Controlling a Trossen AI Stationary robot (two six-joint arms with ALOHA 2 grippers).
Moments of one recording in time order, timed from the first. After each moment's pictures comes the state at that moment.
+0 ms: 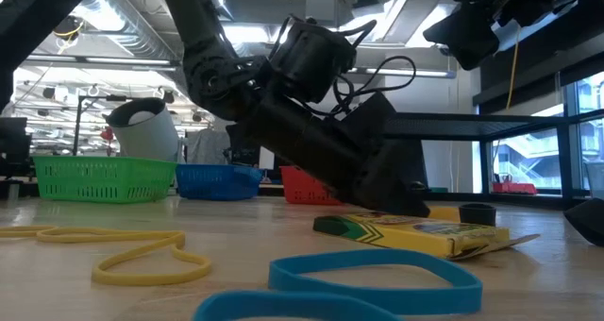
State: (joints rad) left arm -0.09 2.28 1.19 0.57 -0.23 -0.11; right arm 0.46 1.14 0.58 0.14 0.25 0.33
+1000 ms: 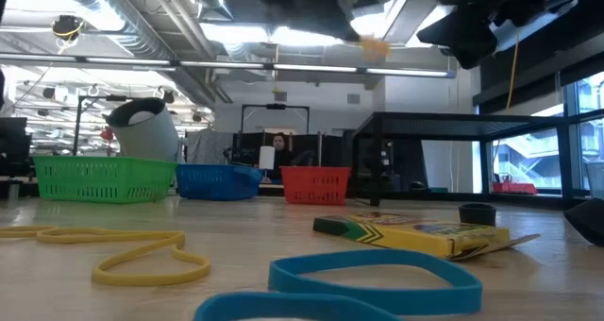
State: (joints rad) left arm -0.24 1.68 1.18 0.08 -0.71 0.08; right arm 0.46 1.14 0.58 0.16 0.36 0.34
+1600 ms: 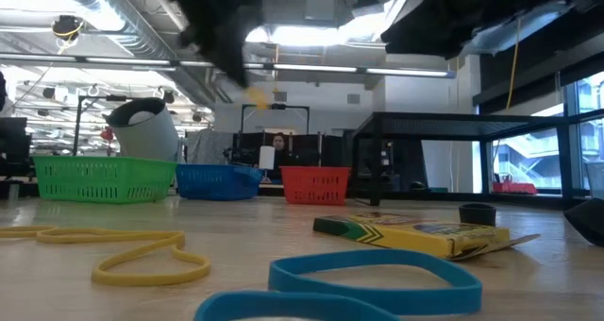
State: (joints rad) left arm -0.09 1.49 1.18 -0.85 -0.67 -0.63; right arm 0.27 1.14 0.58 0.25 0.61 0.05
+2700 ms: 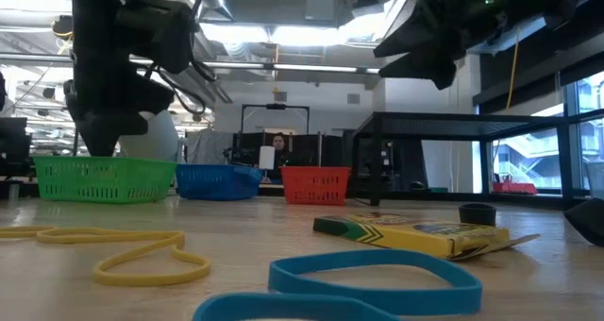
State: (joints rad) left arm -0.10 1.47 0.80 -1.13 -0.41 -1.00; right arm 0.14 1.14 0.58 0.19 0.35 0.36
